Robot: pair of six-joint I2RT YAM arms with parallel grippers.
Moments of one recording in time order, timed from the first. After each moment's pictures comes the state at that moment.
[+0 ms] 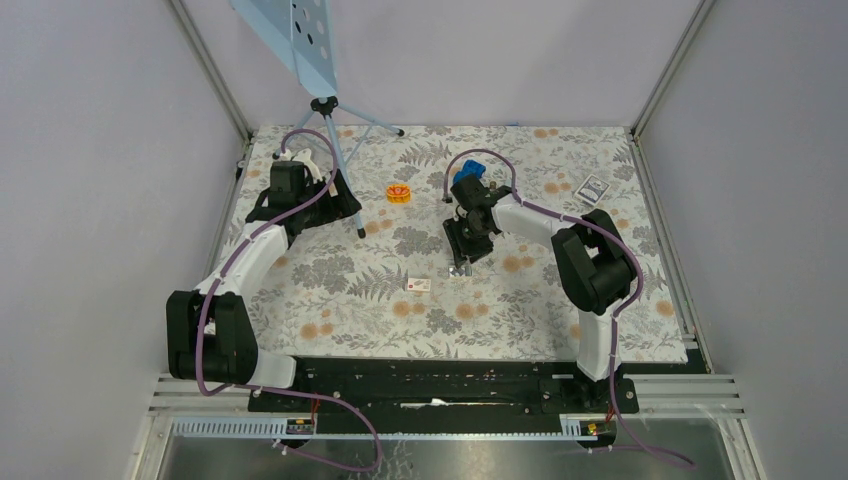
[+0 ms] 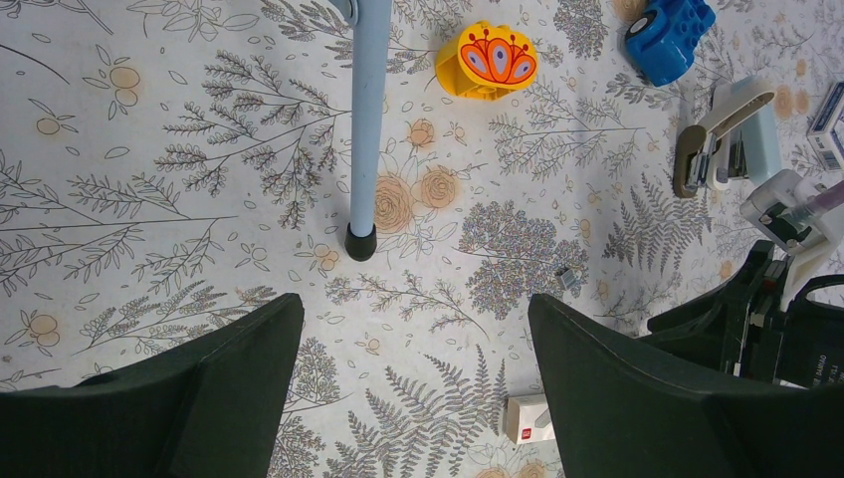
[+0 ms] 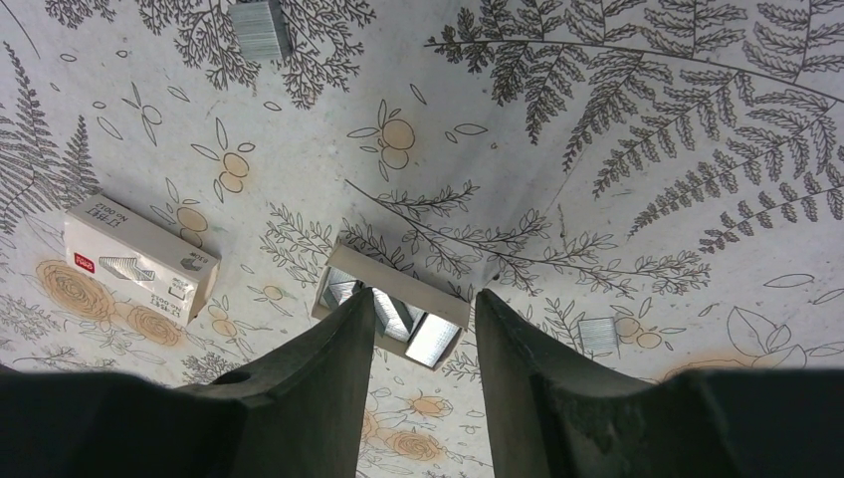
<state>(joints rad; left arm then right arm) -0.08 1.40 0.99 -0.27 0.25 -0.40 0.59 1.98 1.38 -0.67 -0.15 0.21</state>
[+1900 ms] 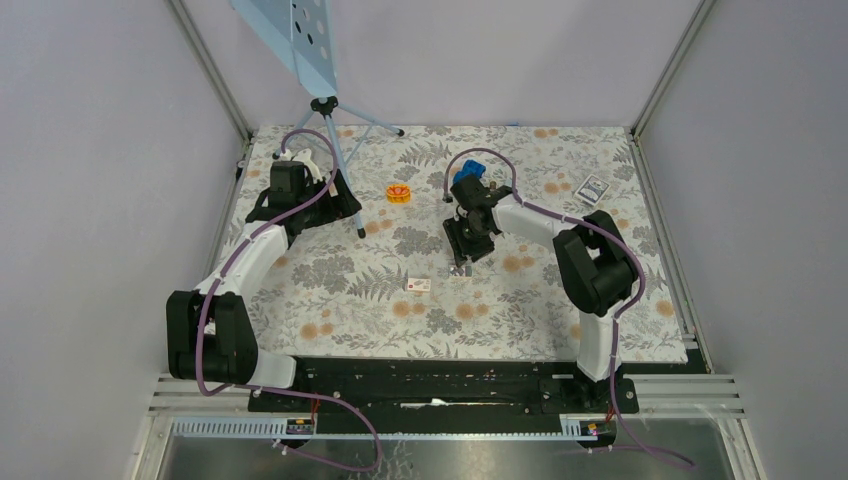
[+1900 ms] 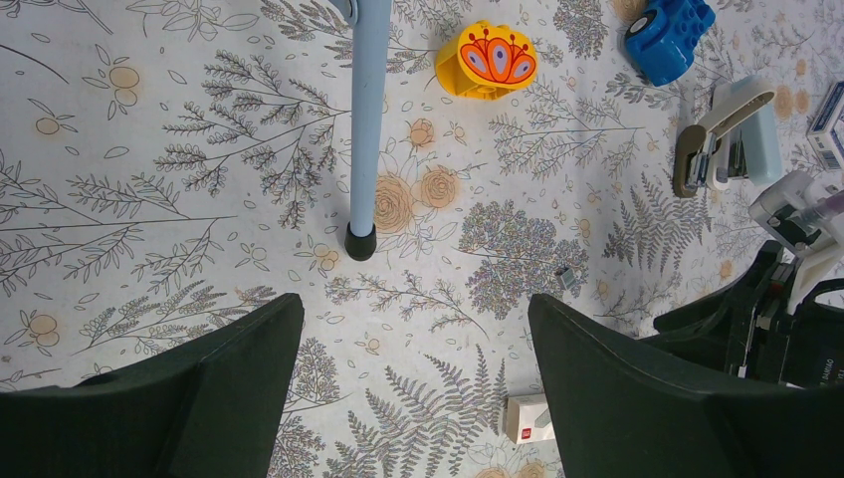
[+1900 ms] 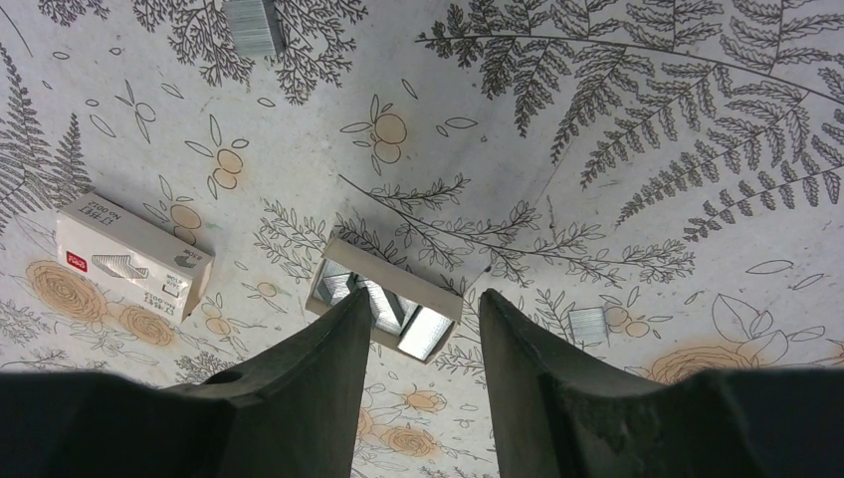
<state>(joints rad) -0.08 1.40 0.99 -0.27 0.25 -0.40 0.60 1.96 1.38 -0.68 -0.12 0.21</state>
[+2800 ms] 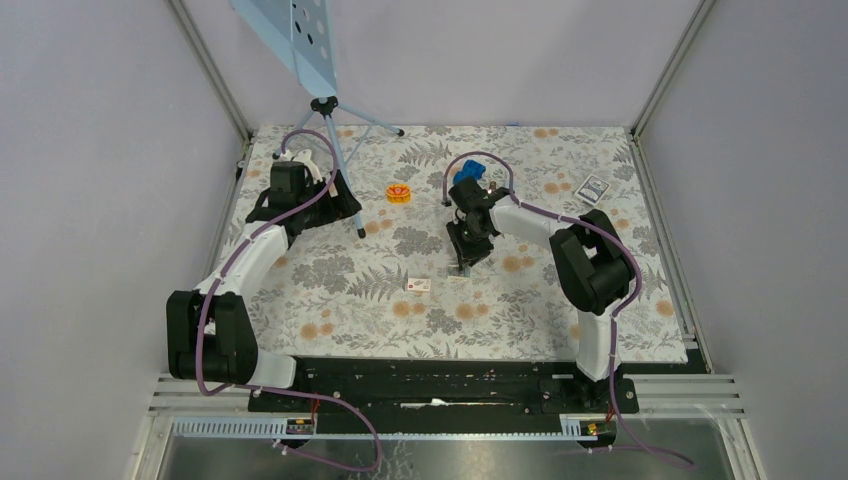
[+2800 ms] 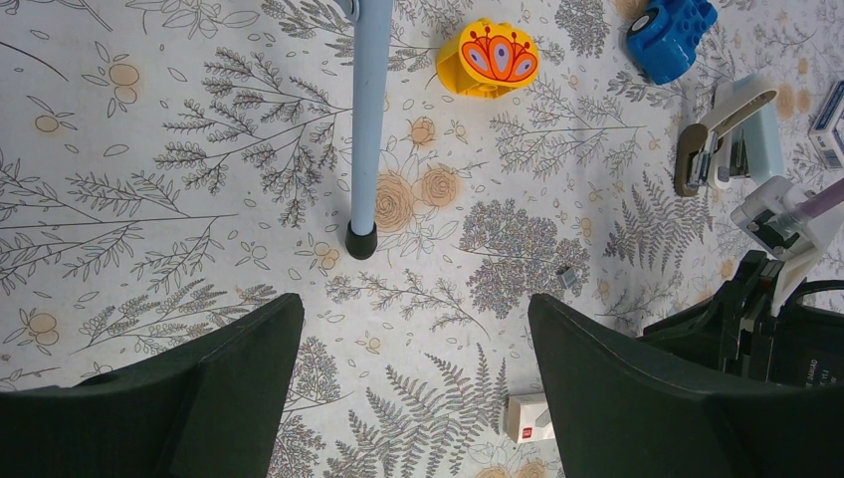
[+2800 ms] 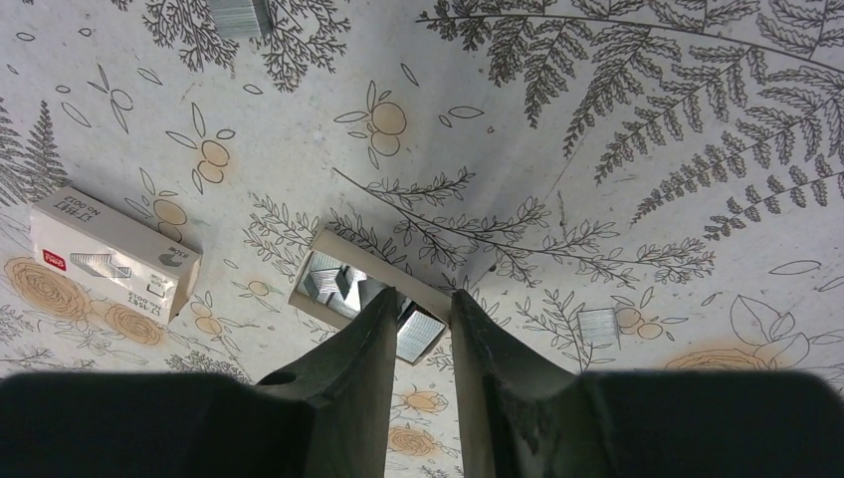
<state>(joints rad) -0.08 1.40 0.99 -0.27 0.25 -0.40 0.60 1.98 1.38 -0.69 -0.12 0.21</state>
